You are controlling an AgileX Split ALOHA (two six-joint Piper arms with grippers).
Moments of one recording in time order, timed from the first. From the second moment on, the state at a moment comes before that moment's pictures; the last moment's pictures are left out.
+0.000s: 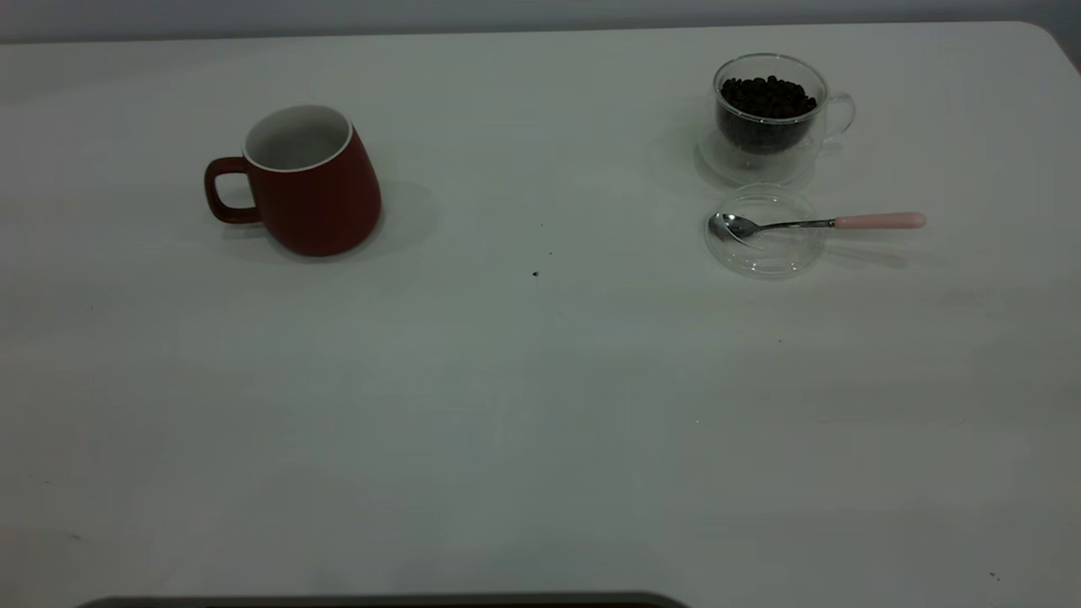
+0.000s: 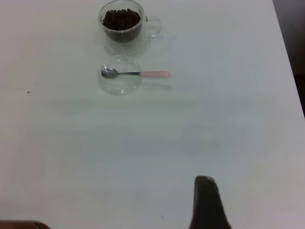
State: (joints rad) left arm -0.04 0.67 -0.65 0.04 0.90 -0.11; right arm -0.02 0.03 -0.47 0.09 1.13 -0.01
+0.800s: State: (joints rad) left arm -0.04 1.87 -1.20 0.04 0.67 0.56; right arm -0.02 0.03 -0.47 0.09 1.13 -0.01
